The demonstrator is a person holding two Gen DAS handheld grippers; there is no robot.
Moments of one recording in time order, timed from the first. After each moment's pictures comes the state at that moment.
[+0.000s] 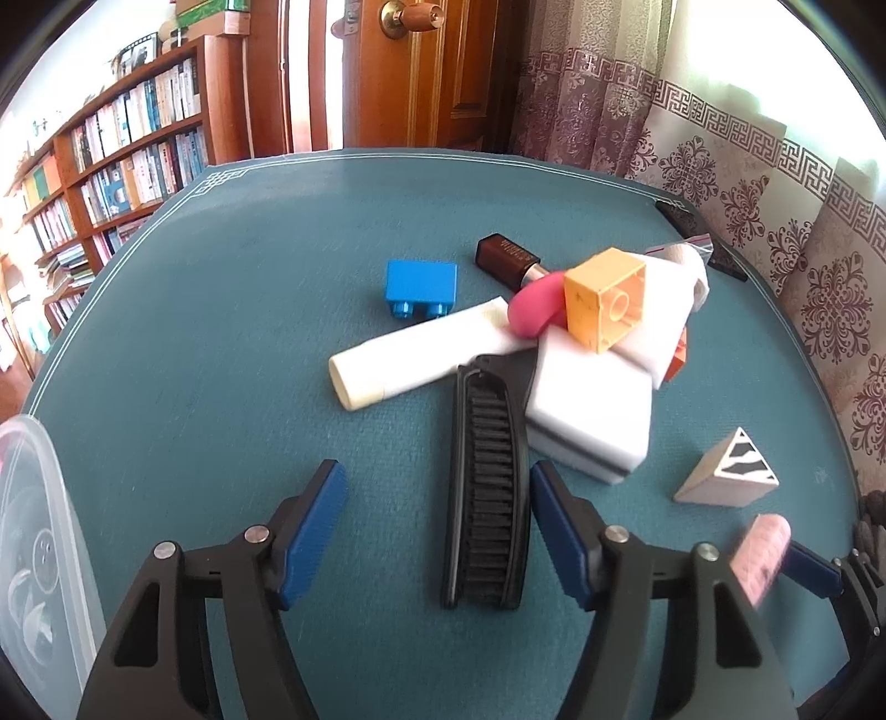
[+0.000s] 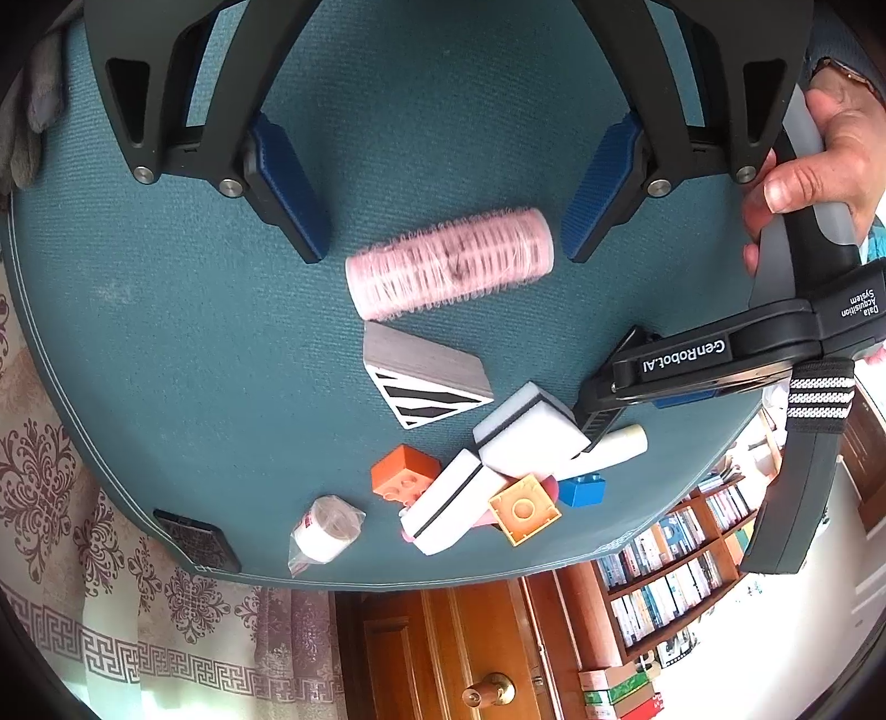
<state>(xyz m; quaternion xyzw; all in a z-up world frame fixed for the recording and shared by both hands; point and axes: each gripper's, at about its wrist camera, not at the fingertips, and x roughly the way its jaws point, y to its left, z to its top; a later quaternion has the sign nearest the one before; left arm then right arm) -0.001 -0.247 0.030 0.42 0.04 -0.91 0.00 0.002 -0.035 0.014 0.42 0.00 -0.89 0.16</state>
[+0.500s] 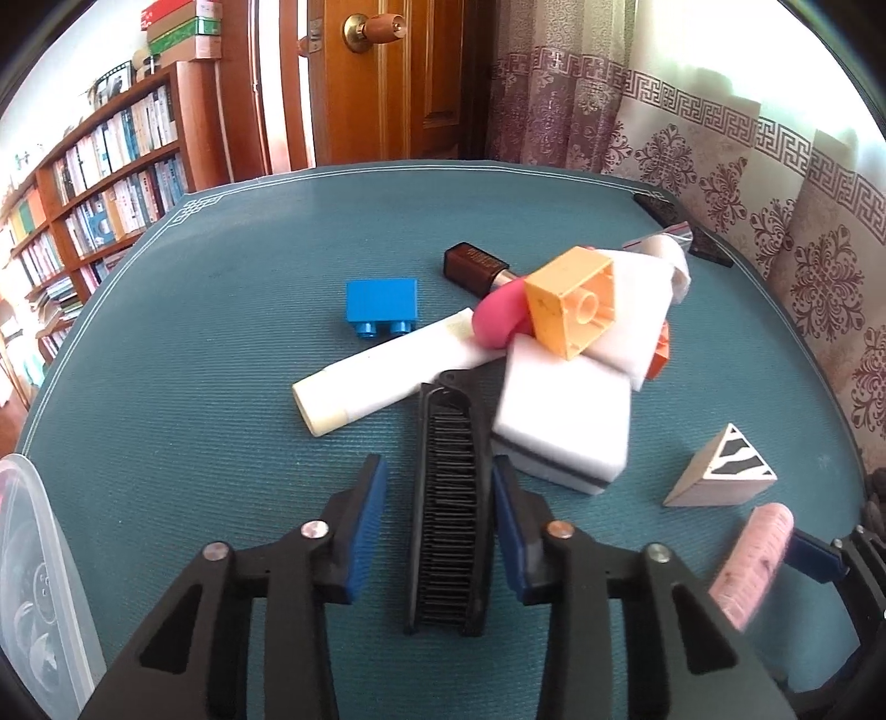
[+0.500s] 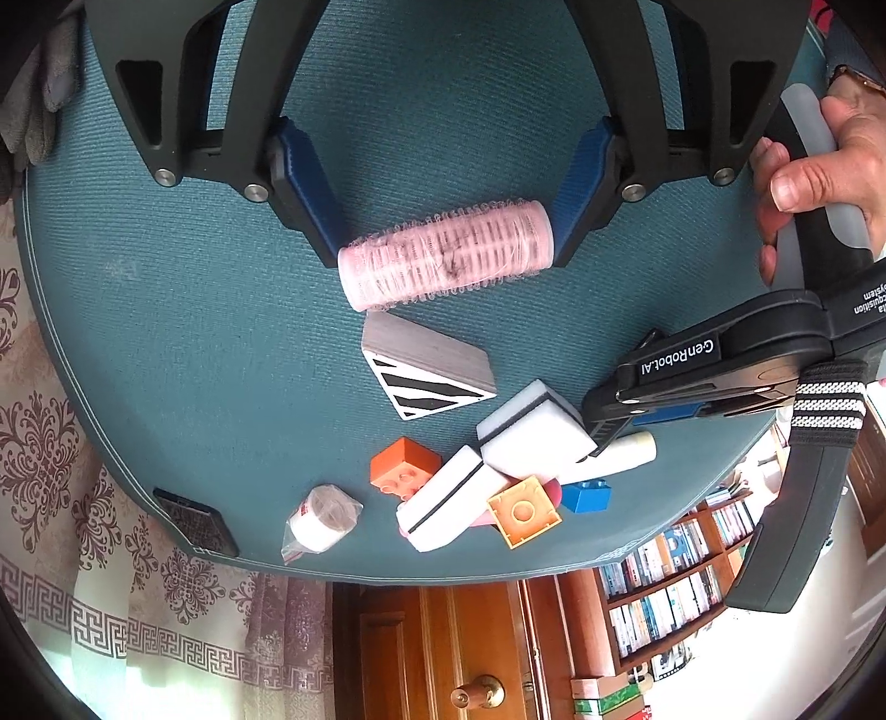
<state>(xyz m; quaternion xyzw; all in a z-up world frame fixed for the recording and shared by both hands) 0.001 -0.237 0.030 0.41 0.01 -0.91 -0.02 0.000 -0.041 0.012 0.42 0.02 -0.90 0.15</state>
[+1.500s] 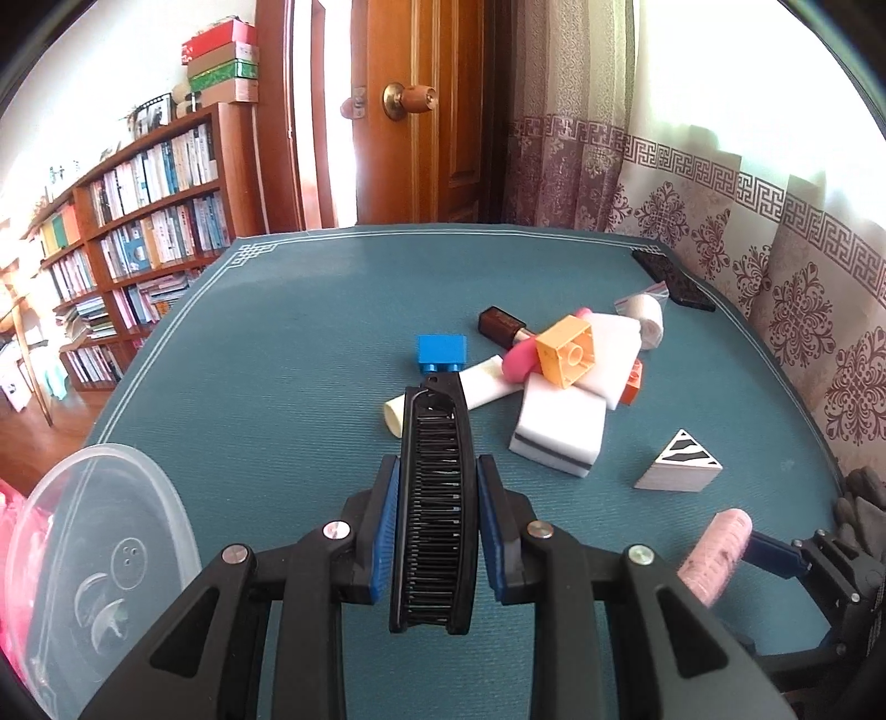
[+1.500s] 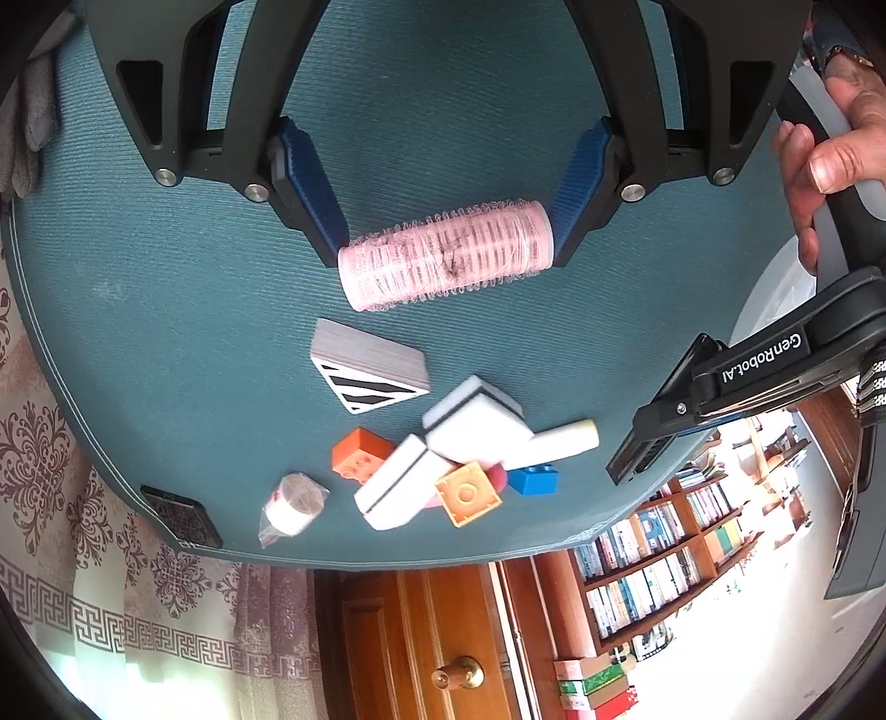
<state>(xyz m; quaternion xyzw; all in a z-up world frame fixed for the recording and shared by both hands) 0.057 -0.257 0.068 0.34 0.01 -0.94 0.01 0.025 -0.053 0.028 0.40 0.00 -0.90 0.18</state>
